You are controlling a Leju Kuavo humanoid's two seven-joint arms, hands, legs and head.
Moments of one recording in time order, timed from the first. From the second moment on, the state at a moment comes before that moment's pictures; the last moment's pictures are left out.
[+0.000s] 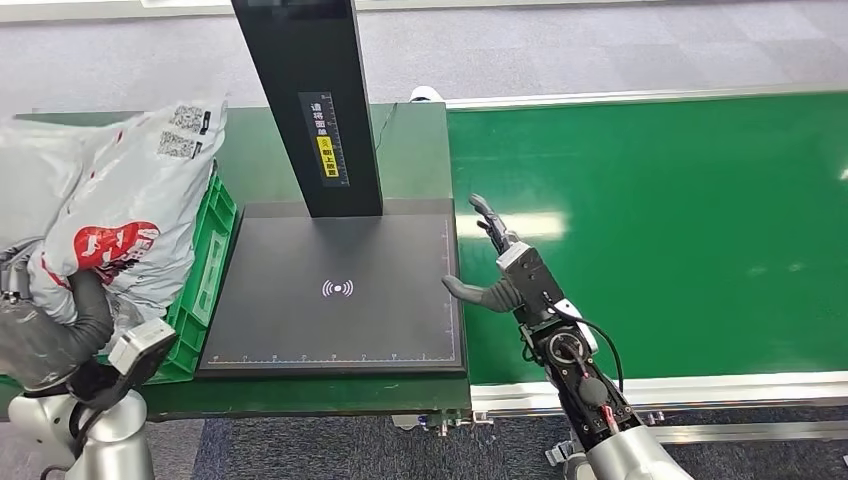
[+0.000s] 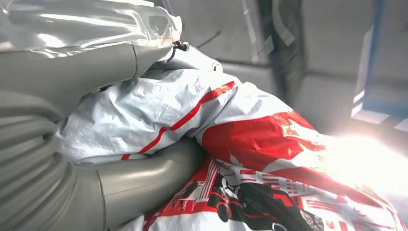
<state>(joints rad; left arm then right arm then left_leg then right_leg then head) -0.23 -0.17 0.39 -1.55 -0.94 0.70 -0.64 -0.45 0.01 0.39 -0.93 0.11 0.10 -0.46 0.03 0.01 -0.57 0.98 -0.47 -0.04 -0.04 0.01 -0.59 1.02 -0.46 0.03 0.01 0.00</state>
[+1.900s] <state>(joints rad) -0.28 -0.10 0.65 -1.21 -0.90 0.70 -0.67 -0.52 0.03 0.41 -0.86 0.18 0.14 -0.48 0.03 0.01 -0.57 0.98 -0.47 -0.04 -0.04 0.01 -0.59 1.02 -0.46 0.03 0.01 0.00</state>
